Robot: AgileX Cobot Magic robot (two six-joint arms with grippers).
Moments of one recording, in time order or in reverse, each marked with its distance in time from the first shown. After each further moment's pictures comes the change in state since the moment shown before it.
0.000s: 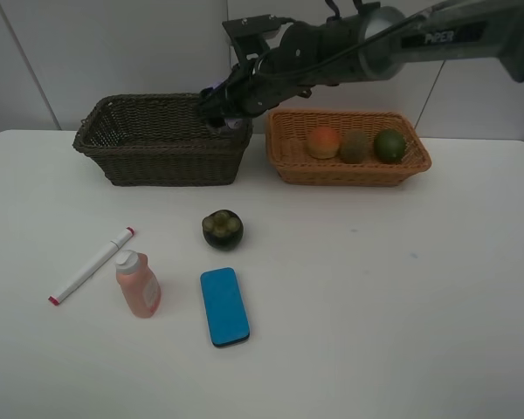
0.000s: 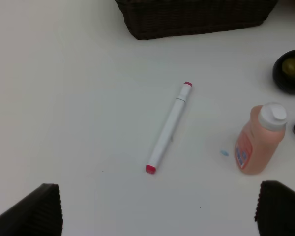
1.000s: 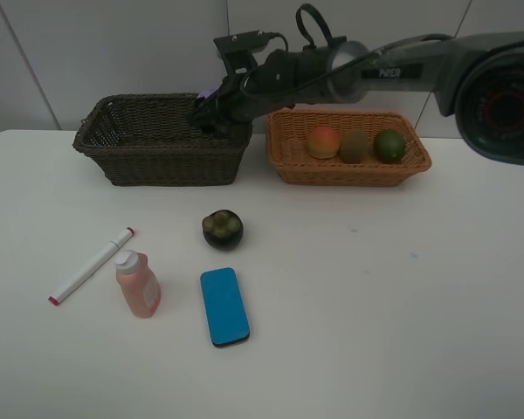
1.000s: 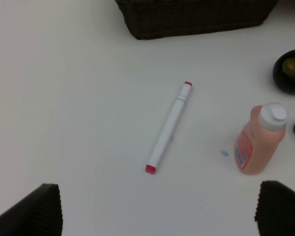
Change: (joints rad) left arm 0.000 0.000 0.000 0.000 0.000 0.000; right arm 0.000 0.151 -0.148 -0.002 -0.050 0.000
